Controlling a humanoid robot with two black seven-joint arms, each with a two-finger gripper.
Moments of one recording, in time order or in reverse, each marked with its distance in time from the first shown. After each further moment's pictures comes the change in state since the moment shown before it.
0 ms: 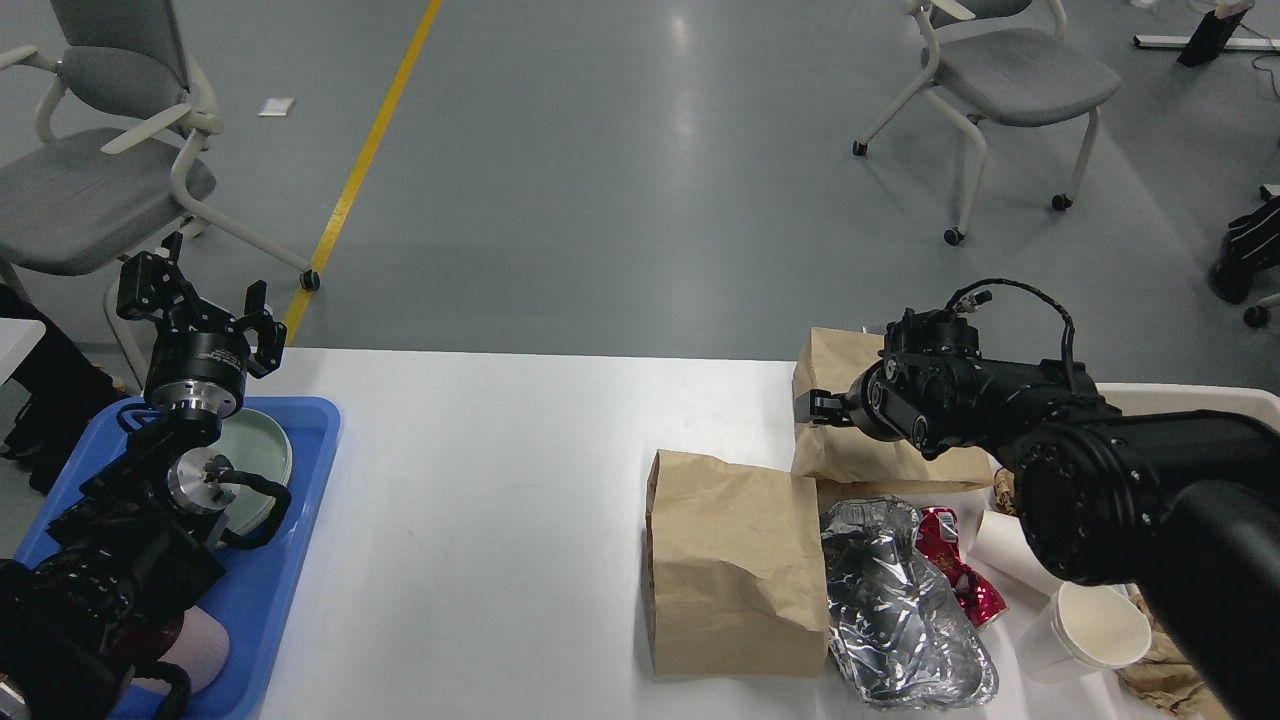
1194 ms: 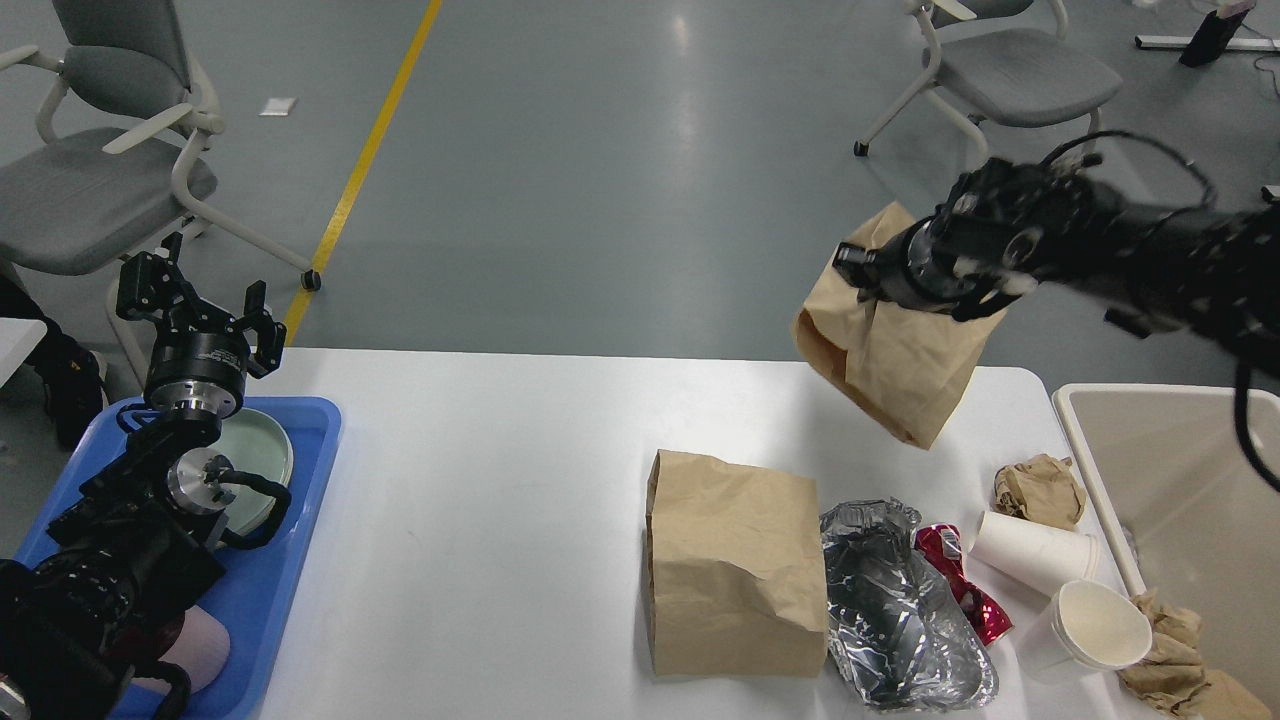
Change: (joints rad) left arm 0.000 0.000 0.000 0.000 0.000 0.000 0.000; right arm 0.465 -0.280 0.352 0.416 0.004 -0.093 -0.119
